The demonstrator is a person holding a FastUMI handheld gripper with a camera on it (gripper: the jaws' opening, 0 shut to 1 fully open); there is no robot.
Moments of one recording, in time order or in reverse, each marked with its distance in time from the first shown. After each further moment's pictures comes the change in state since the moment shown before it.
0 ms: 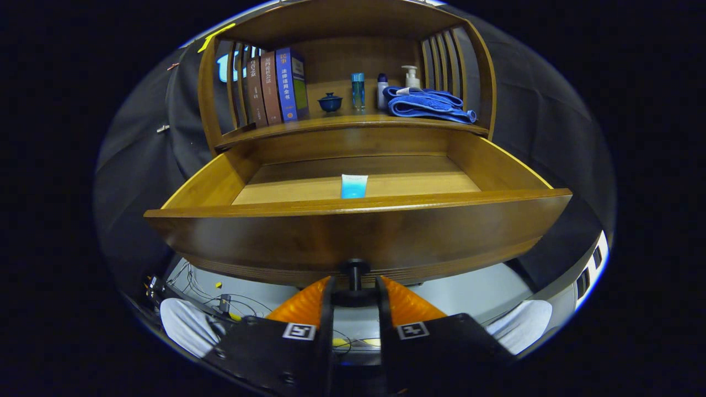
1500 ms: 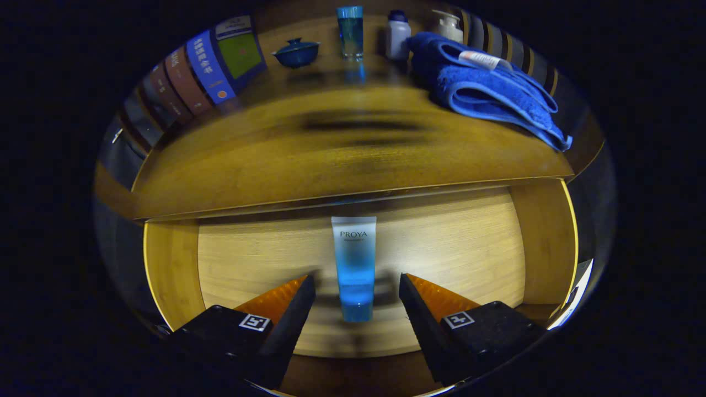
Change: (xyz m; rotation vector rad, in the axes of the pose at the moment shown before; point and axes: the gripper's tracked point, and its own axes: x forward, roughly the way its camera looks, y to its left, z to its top) arm 0.149 0.000 0.098 0.037 0.543 -0.092
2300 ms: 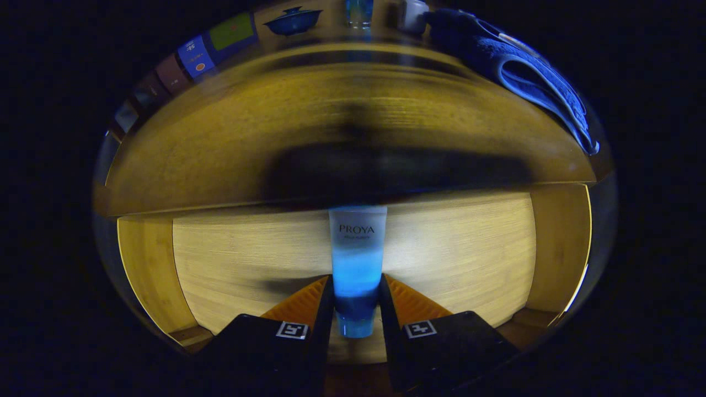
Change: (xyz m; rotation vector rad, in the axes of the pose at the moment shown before) arm 0.026 0.003 -0.013 -0.028 0.110 0.001
